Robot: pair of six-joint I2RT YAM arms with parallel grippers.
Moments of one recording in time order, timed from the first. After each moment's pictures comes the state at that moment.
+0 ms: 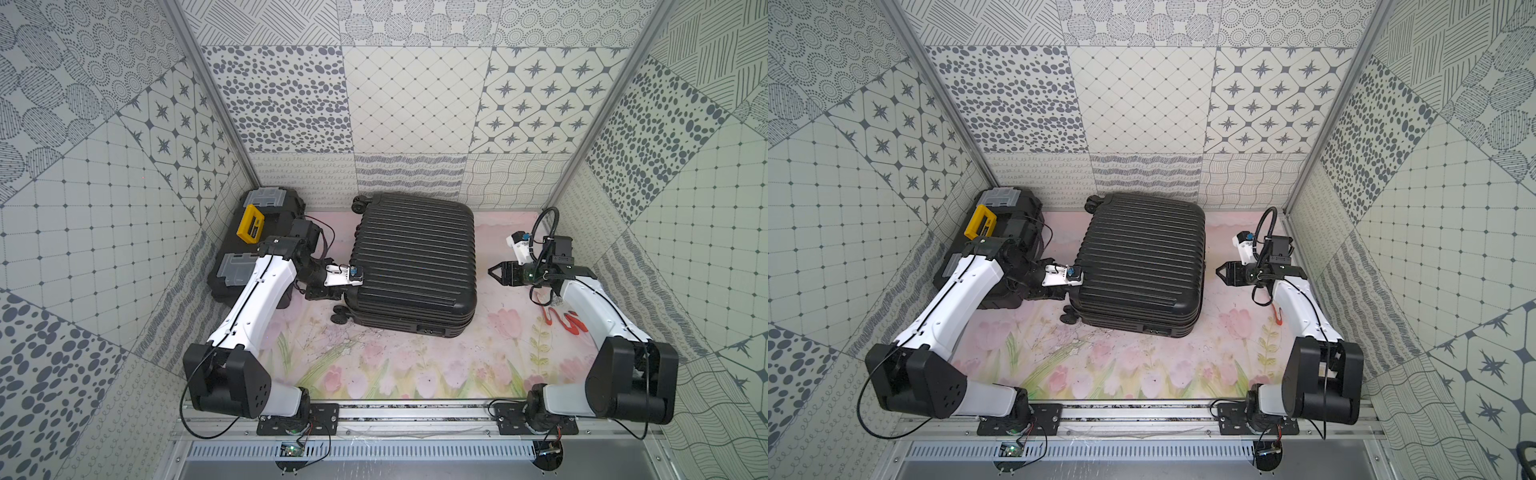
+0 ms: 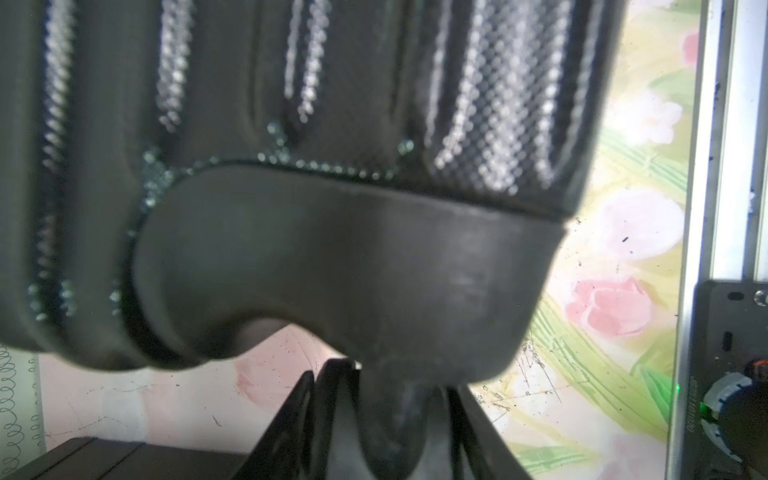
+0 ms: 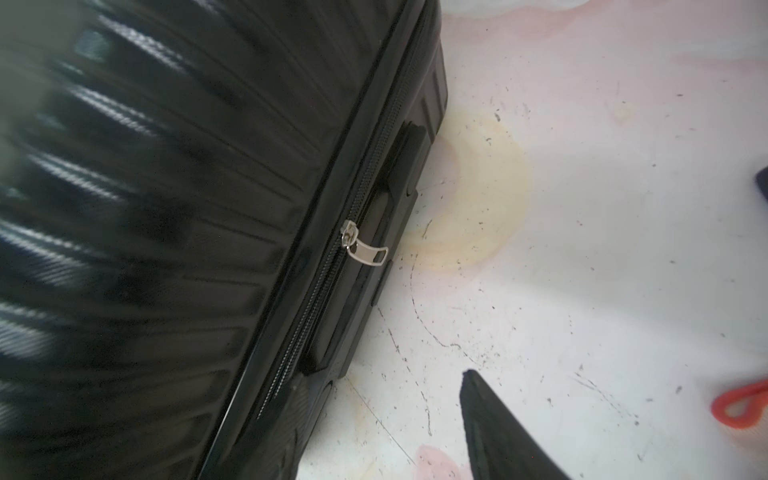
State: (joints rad) left arm -0.15 1.42 1.36 -1.24 0.36 1.42; right arm -0.10 1.41 0.99 -0.50 -0.60 -0.13
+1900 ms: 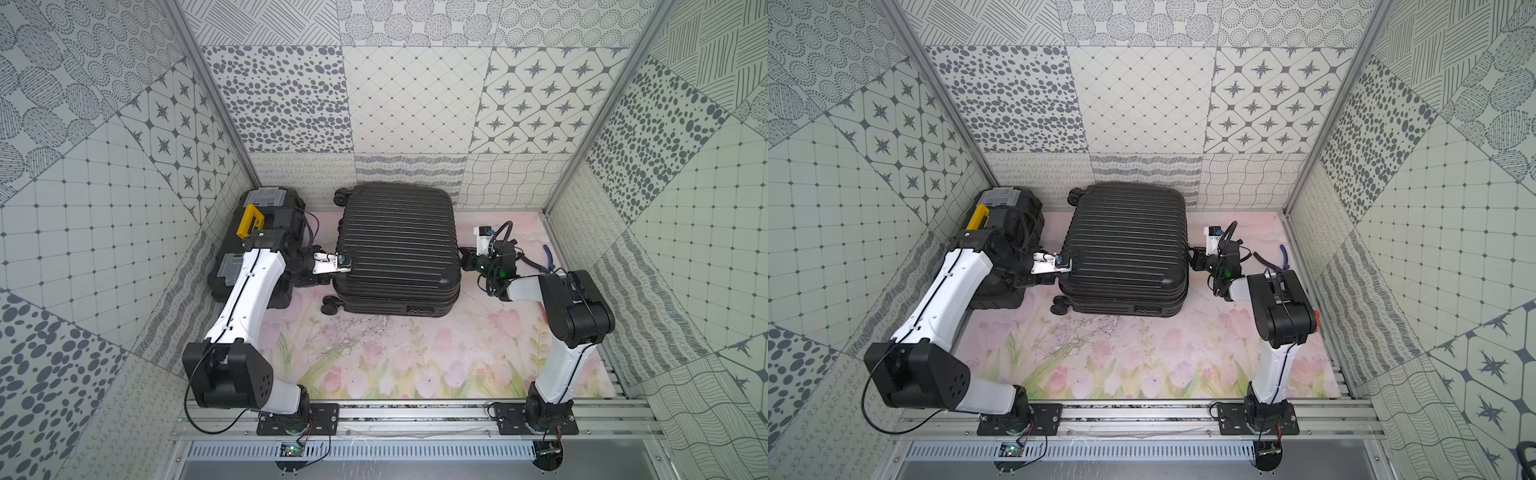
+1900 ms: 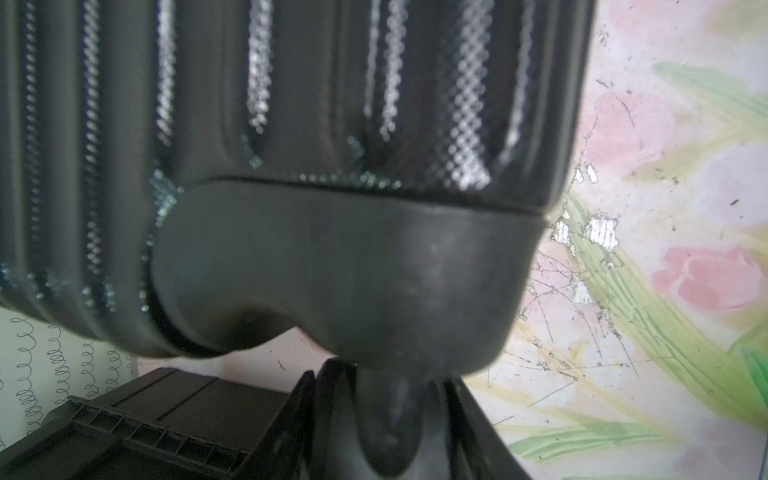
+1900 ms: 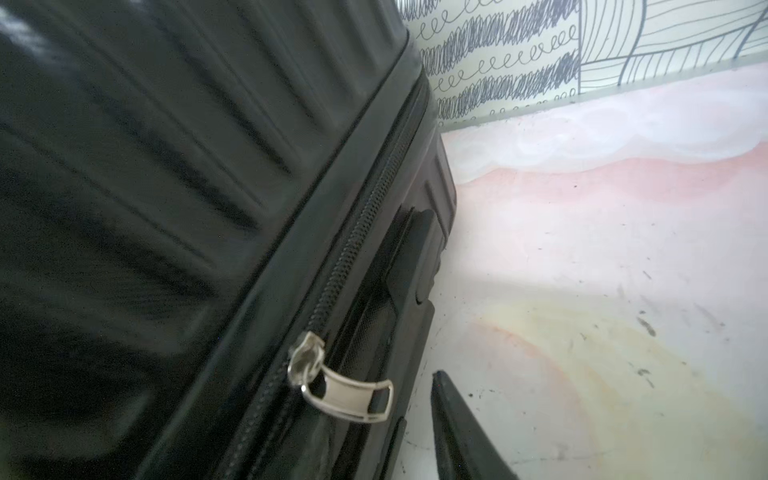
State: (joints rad) left arm -0.04 1.46 1.44 -1.19 0.35 1.50; right arm 0.17 1.90 0.88 0.70 -0.42 0.34
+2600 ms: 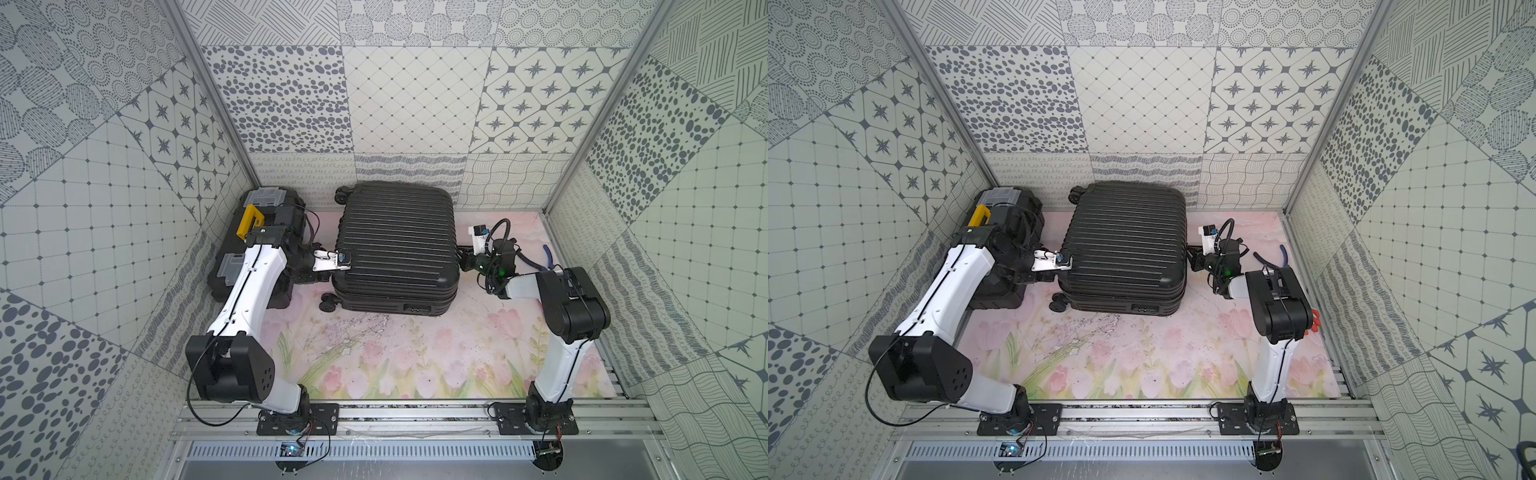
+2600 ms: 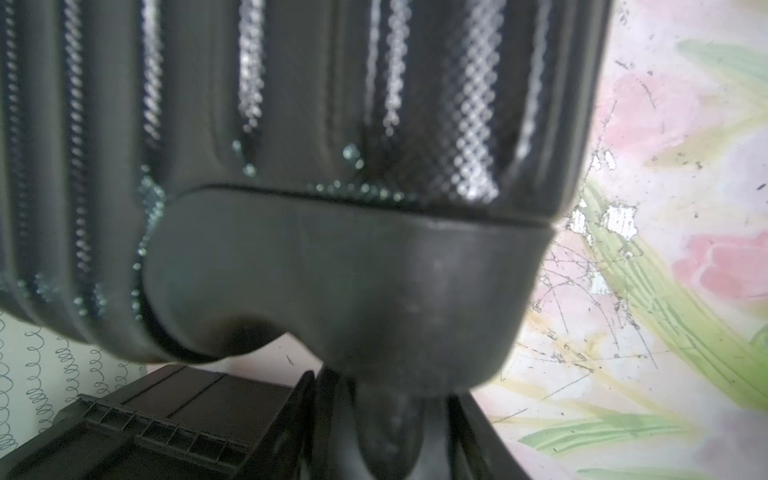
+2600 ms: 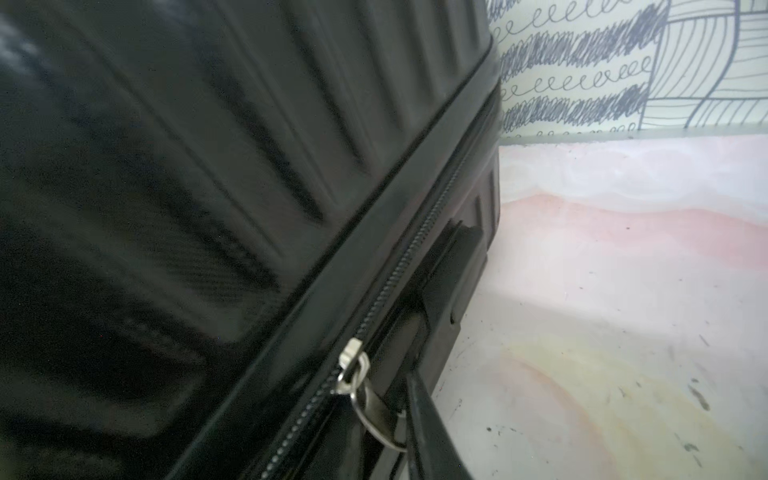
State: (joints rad) left arm -0.04 1.49 1.47 -1.19 0.33 1.52; right arm 0.17 1.93 0.90 0.73 -0.54 0.22
